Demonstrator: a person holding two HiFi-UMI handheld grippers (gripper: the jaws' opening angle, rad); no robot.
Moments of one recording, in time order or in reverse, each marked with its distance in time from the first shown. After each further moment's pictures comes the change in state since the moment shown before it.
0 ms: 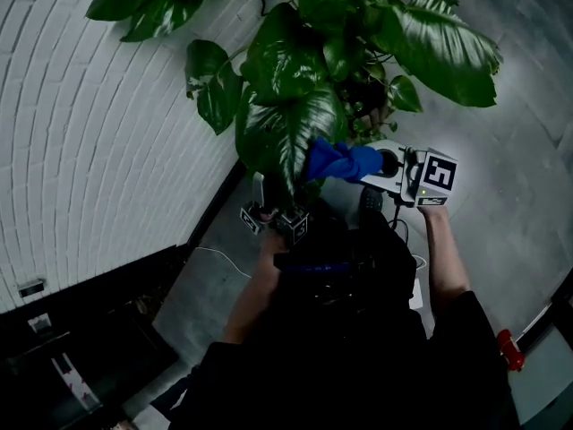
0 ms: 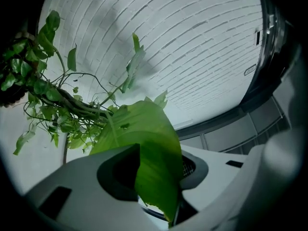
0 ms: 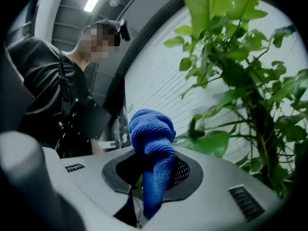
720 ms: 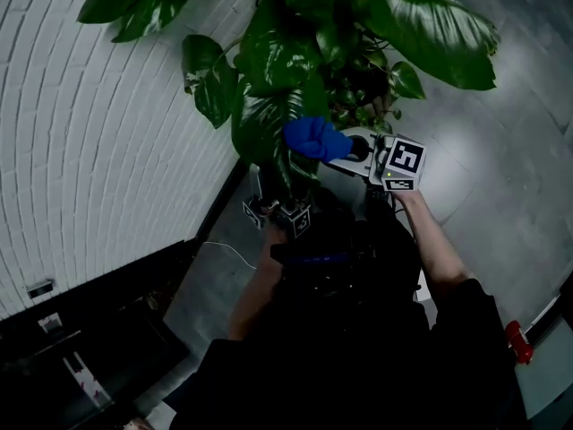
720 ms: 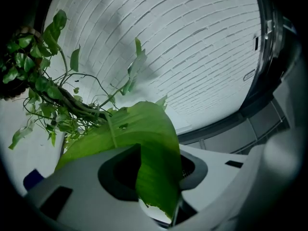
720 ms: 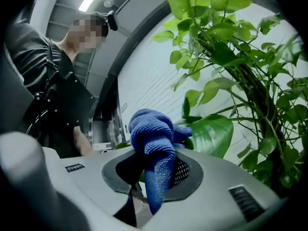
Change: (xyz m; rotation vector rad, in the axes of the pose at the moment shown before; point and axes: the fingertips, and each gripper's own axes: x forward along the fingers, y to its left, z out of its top) left arm -0.003 0.000 0.007 -0.022 -0.068 -0.018; right arm 0.042 -0.026 -0.046 0.057 -0.013 -0.057
